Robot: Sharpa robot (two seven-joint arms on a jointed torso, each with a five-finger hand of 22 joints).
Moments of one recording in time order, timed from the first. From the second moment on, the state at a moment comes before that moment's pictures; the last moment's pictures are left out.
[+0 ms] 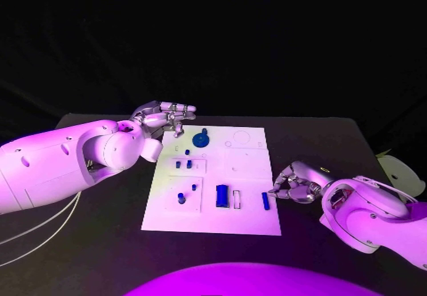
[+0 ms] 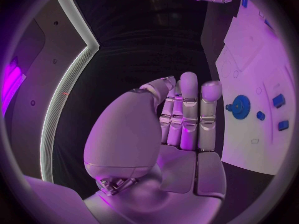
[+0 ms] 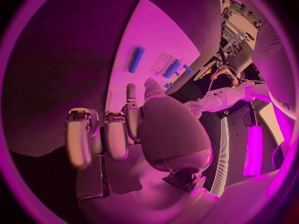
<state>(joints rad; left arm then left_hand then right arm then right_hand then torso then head) 1.21 -0.90 -0.03 1.53 -0.01 -0.22 0.17 1.44 -0.17 0.46 0.06 0.21 1.08 0.16 0.08 0.10 1.18 0.09 0.17 0.19 1.30 0.00 0.84 0.51 0.12 1.21 0.09 0.93 1.13 1.06 -1.09 -0.14 1.92 -1.42 -0.41 -0.48 1.35 0.01 -0.11 0.26 0.33 1.09 0.06 0.25 0.47 1.43 0.00 1.30 1.42 1.47 -0.08 1.50 1.31 0.03 1.46 0.03 1.47 1.31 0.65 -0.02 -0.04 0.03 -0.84</state>
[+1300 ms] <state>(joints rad) 1.20 -0.90 -0.03 1.53 -0.01 -0.21 0.17 1.44 -0.17 0.46 0.06 0.21 1.08 0.16 0.08 0.10 1.18 0.09 0.17 0.19 1.30 0.00 0.84 0.51 0.12 1.21 0.09 0.92 1.13 1.00 -0.99 -0.14 1.85 -1.52 -0.38 -0.58 1.31 -0.02 -0.12 0.29 0.34 1.11 0.05 0.25 0.48 1.44 -0.01 1.31 1.38 1.47 -0.08 1.50 1.31 0.03 1.46 0.03 1.46 1.31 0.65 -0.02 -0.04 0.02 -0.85</state>
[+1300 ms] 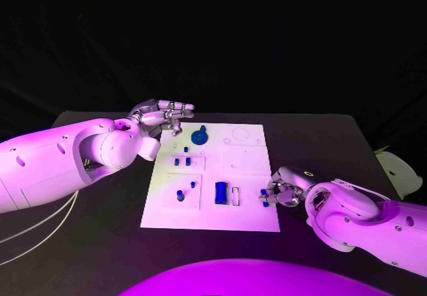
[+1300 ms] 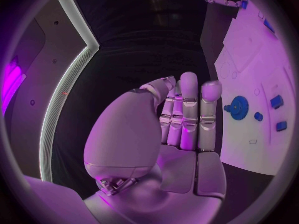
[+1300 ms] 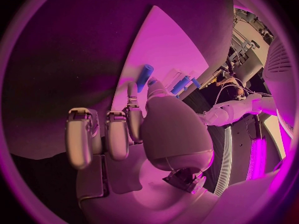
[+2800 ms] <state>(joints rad) 1.20 -0.91 -0.03 1.54 -0.01 -0.21 0.16 1.44 -0.17 0.46 0.06 0.21 1.08 0.16 0.08 0.10 1.18 0.09 0.17 0.19 1.30 0.00 0.84 0.51 0.12 1.21 0.09 0.92 1.12 1.01 -0.97 -0.14 1.89 -1.52 -0.40 -0.61 1.43 -0.09 0.18 0.26 0.46 1.10 0.05 0.24 0.50 1.44 -0.03 1.29 1.34 1.47 -0.09 1.50 1.31 0.03 1.47 0.03 1.47 1.31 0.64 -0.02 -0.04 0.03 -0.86</state>
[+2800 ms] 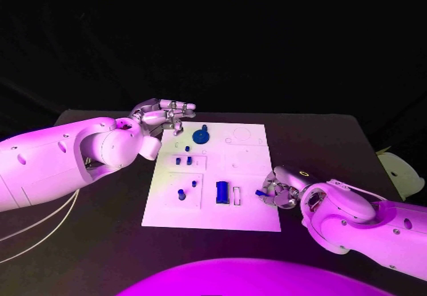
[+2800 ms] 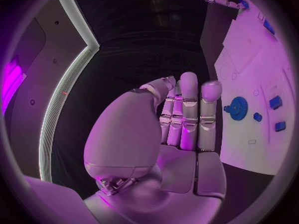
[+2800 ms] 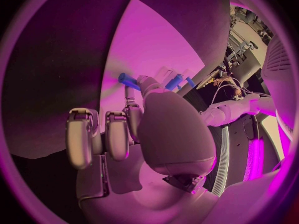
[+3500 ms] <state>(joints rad) 1.20 -0.90 -0.03 1.54 -0.01 -0.21 0.16 1.44 -0.17 0.46 0.06 0.21 1.08 0.16 0.08 0.10 1.18 0.09 0.17 0.19 1.30 0.00 0.84 0.51 0.12 1.21 0.09 0.92 1.12 1.02 -0.87 -0.14 1.86 -1.25 -0.51 -0.58 1.38 -0.12 0.23 0.28 0.51 1.10 0.05 0.24 0.50 1.44 -0.03 1.29 1.31 1.47 -0.09 1.50 1.31 0.03 1.47 0.03 1.47 1.31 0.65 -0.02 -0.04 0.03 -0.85</state>
